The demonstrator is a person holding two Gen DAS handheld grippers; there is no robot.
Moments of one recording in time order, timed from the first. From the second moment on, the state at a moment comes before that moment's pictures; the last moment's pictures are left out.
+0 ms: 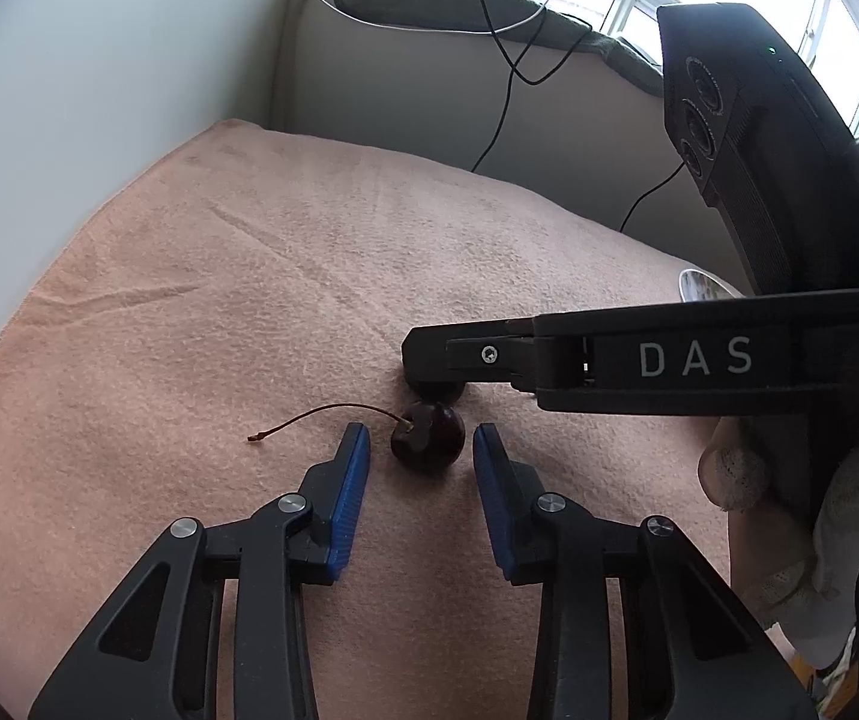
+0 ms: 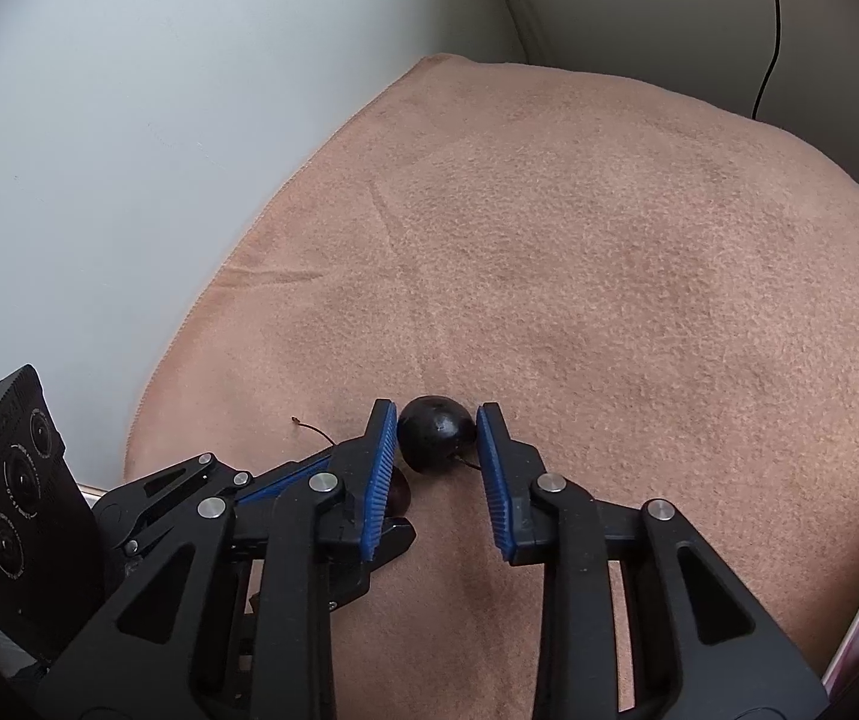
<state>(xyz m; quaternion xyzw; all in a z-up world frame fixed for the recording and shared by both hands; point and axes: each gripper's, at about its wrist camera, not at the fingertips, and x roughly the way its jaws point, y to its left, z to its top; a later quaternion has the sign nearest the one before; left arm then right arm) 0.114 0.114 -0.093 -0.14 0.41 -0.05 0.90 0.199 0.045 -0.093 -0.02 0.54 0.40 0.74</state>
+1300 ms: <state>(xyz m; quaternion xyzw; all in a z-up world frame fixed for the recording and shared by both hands) 0.095 0.079 -0.035 -0.13 0.35 -0.10 0.92 0.177 -0.065 -0.004 0.01 0.45 0.39 0.80</state>
